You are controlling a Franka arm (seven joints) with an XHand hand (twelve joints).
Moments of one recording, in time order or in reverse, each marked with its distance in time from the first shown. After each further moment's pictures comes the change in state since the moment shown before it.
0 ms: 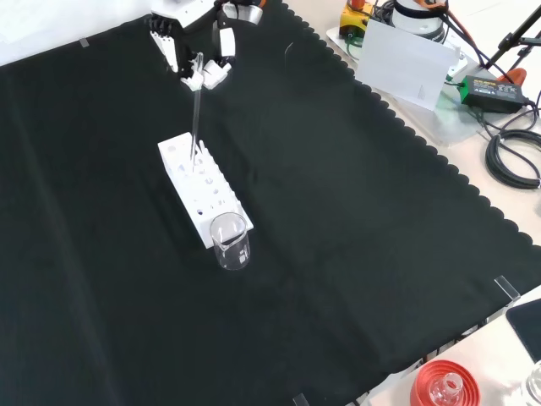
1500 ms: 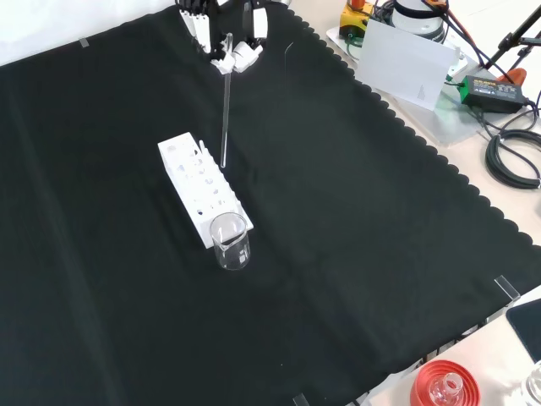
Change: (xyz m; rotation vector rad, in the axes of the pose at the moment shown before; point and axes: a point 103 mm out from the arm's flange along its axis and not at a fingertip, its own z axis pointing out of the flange) arm 0.045 -0.035 -0.022 -0.027 -0.034 -0.044
